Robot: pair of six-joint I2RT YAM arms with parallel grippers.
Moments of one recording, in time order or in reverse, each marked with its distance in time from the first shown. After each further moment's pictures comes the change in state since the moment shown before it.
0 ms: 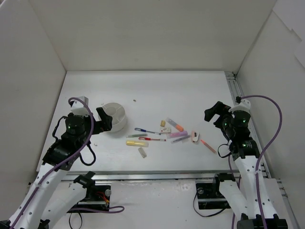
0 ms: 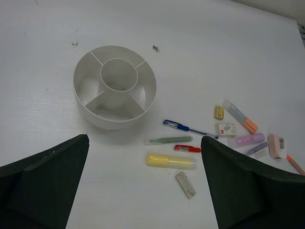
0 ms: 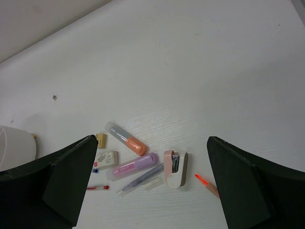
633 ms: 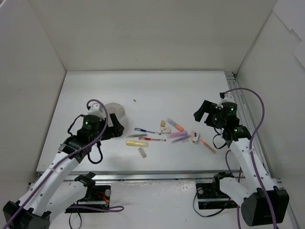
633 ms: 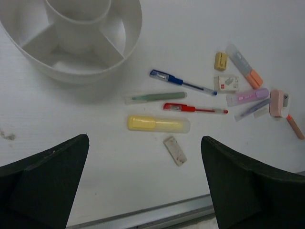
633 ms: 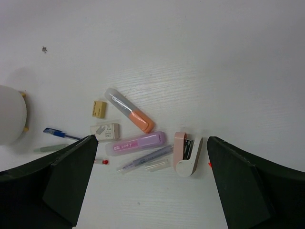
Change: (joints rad) left arm -0.026 0.126 -0.121 0.039 0.153 -0.109; right arm 0.071 0.232 0.043 -0.010 -0.086 -0.034
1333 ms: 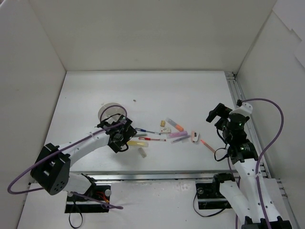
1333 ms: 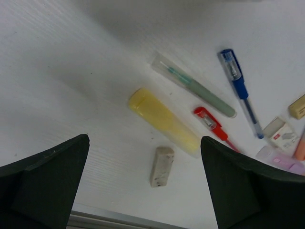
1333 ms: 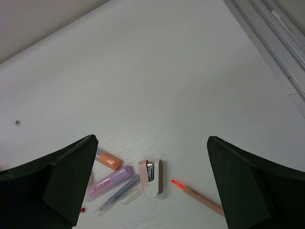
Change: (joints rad) left arm -0.206 0.534 0.042 -0.112 -0.170 -0.798; right arm 0.027 -0.266 -0.076 0.000 0.360 0.040
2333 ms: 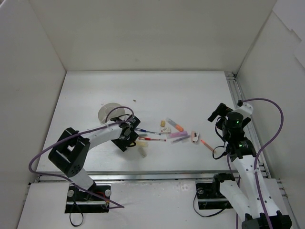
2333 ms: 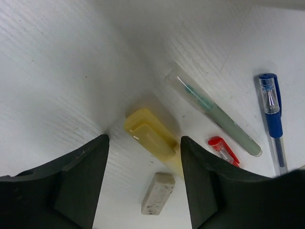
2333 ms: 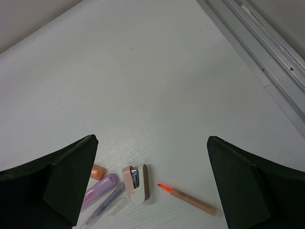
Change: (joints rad) left arm -0.024 0.266 0.143 -0.090 -0.017 -0.166; right arm 0.000 0.038 -0.009 0.000 0.121 0.022
